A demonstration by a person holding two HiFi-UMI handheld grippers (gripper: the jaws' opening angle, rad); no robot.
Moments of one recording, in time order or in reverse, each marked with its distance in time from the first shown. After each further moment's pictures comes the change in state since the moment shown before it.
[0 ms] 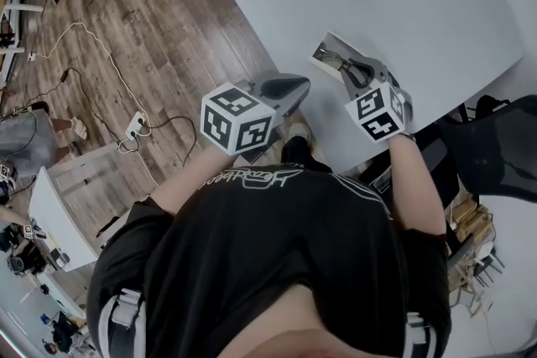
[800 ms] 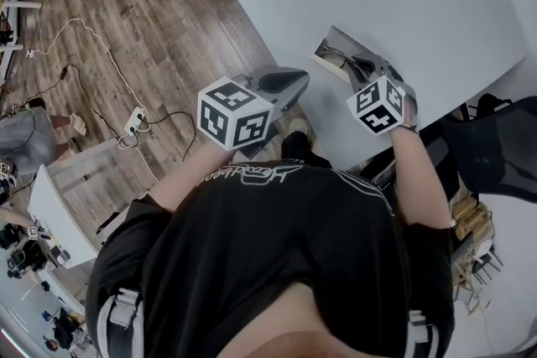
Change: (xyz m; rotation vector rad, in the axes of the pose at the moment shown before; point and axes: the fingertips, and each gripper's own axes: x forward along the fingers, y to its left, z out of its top) left arm -0.002 0.010 0.004 -0.012 -0.005 0.009; right arm 0.017 -0.004 -0.020 -0.093 0.100 0.007
